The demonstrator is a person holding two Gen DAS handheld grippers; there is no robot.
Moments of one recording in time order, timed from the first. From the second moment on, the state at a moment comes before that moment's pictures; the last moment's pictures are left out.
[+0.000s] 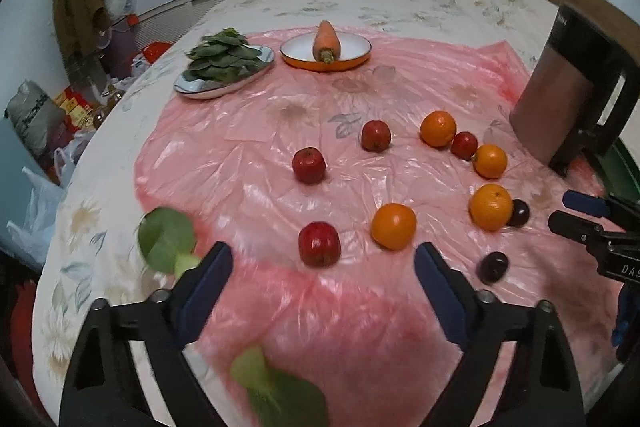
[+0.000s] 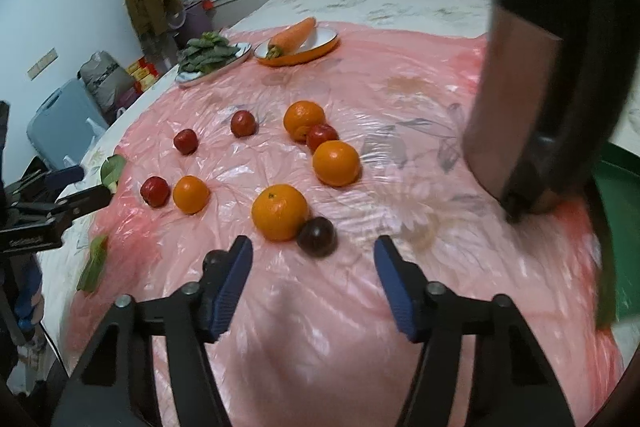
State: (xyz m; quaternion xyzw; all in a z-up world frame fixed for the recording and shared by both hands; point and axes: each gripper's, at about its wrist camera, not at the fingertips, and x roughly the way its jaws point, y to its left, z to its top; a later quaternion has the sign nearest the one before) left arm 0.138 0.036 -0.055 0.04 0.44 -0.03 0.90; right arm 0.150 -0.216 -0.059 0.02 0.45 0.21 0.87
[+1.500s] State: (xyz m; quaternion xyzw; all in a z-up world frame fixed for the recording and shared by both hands) left arm 0.179 0.044 -0.124 0.04 0.48 -0.06 0.88; right arm 0.181 -0.183 -0.105 -0.10 0.48 0.24 0.84
